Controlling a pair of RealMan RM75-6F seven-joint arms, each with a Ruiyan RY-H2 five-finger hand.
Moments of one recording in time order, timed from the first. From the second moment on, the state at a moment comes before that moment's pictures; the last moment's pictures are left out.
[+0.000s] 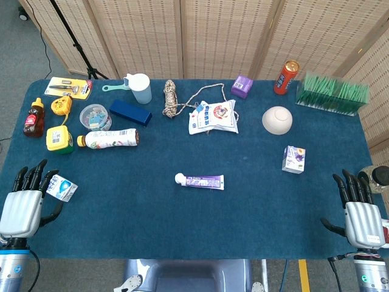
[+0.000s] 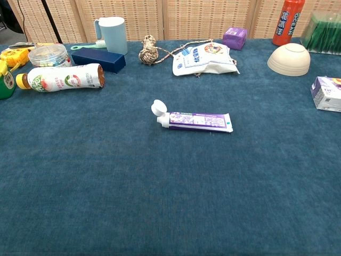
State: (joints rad) left arm -0.12 -1.09 -0.06 -2.07 1.39 1.51 0.50; right arm 0.05 -1.12 0.09 -1.80 -1.46 1.52 -0.18
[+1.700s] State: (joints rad) left arm -0.37 -1.09 -0.14 -1.98 1.35 1.18 0.37; right arm 0.03 -1.09 0.08 -1.83 -1.46 1.53 -0.21
